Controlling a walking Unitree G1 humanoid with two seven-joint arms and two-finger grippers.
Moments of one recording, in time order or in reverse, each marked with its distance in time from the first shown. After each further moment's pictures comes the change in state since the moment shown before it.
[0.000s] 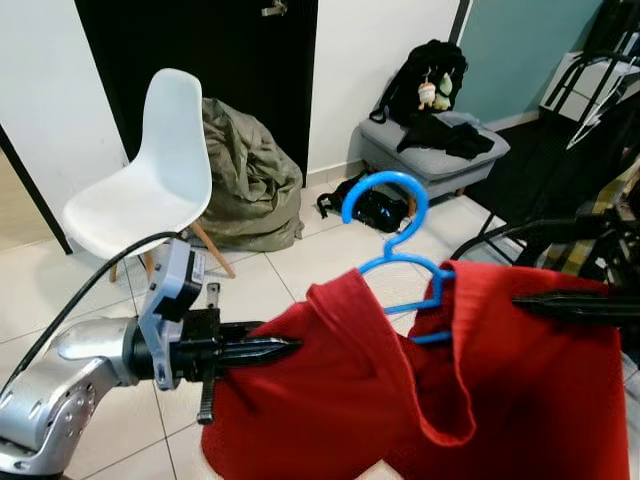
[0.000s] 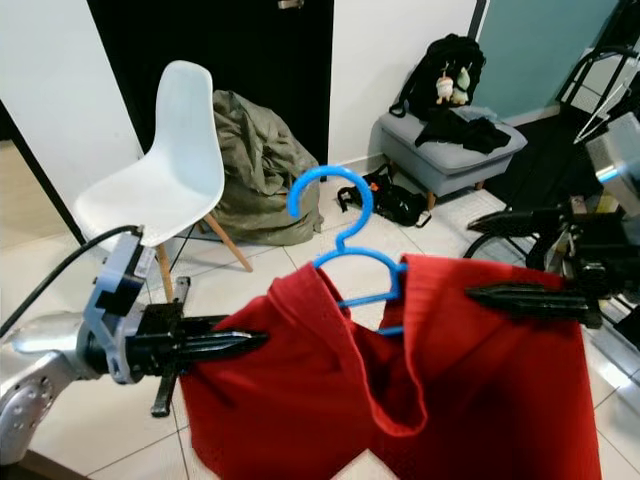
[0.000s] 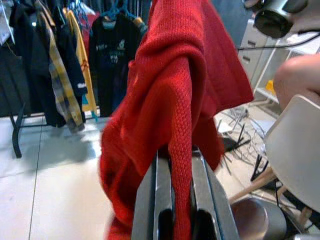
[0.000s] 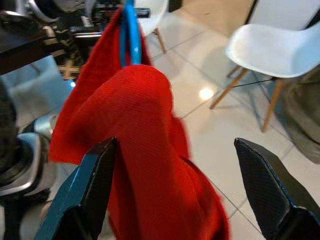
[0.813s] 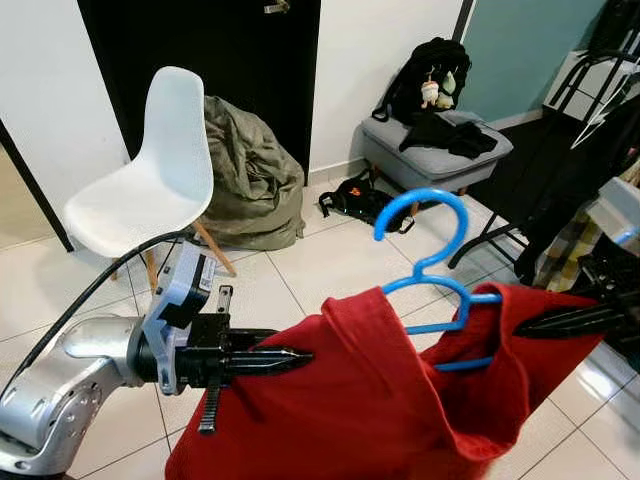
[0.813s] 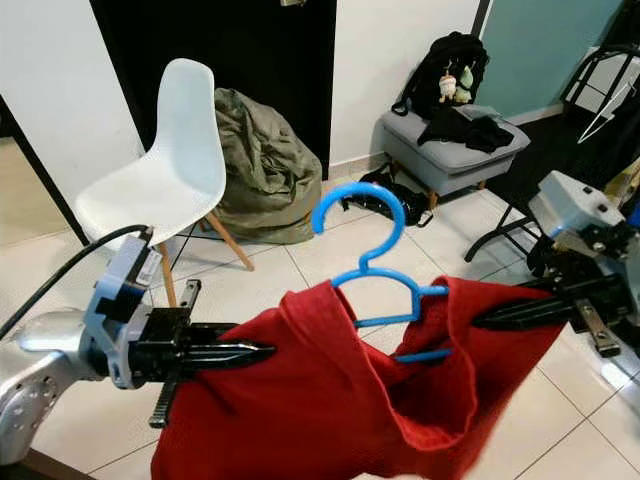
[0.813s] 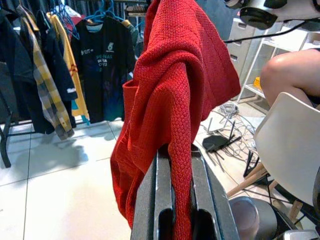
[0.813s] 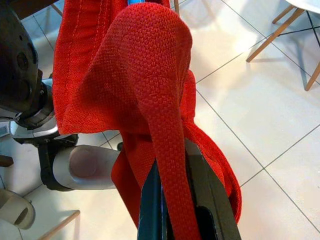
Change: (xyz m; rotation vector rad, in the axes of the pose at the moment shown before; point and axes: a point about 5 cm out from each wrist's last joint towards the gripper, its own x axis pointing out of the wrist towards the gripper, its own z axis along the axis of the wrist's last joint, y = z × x) left arm 0.006 -0.003 0.008 0.022 -0.005 -0.054; right arm 0.008 -0.003 -0.020 0.032 0.218 0.125
